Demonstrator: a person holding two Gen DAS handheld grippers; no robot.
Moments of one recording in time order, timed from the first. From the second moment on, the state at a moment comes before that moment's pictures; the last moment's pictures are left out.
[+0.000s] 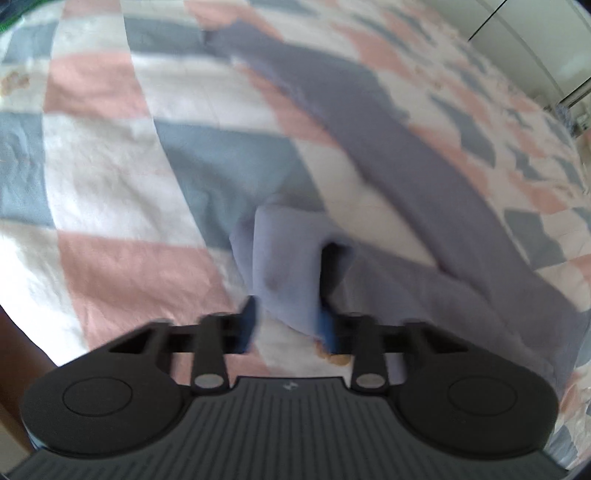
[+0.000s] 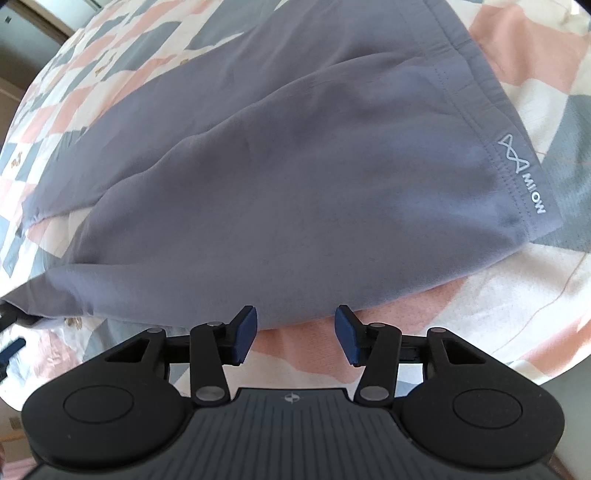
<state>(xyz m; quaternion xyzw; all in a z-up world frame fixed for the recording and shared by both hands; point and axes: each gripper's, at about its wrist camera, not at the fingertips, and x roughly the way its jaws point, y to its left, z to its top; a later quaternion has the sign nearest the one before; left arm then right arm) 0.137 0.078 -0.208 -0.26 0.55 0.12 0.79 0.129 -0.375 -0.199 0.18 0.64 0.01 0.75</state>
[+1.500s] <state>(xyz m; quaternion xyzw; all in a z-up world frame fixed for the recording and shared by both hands) 0.119 0.339 -0.254 -0.55 0.36 0.31 0.69 0.086 -0.445 -0.218 0.38 0.54 -0.15 0.74</state>
